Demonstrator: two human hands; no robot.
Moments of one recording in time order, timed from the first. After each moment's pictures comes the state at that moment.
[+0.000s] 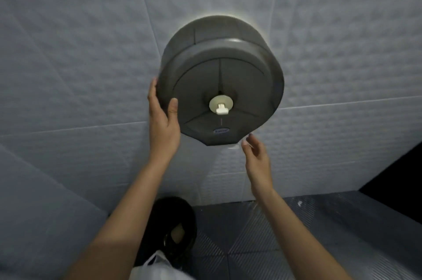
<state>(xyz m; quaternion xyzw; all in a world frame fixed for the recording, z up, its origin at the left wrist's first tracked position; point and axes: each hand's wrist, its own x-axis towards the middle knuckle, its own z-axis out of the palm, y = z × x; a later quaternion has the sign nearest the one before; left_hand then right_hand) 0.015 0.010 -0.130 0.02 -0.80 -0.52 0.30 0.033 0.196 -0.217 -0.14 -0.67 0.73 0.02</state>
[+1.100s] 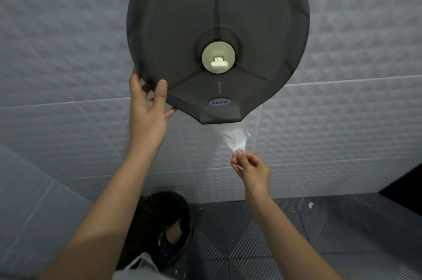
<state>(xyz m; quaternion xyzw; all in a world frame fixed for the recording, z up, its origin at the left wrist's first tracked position) 0.016 0.013 -0.192 0.02 -0.71 -0.65 0.28 0.013 0.185 -0.345 -0.21 -0.48 0.85 0.00</state>
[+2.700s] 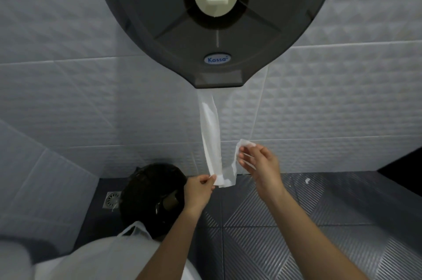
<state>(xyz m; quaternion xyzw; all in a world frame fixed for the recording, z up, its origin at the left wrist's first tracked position) 0.078 0.075 -0.455 0.30 -0.75 -0.58 -0.07 0.030 0.221 -0.394 -0.23 -0.53 0.82 -0.09</state>
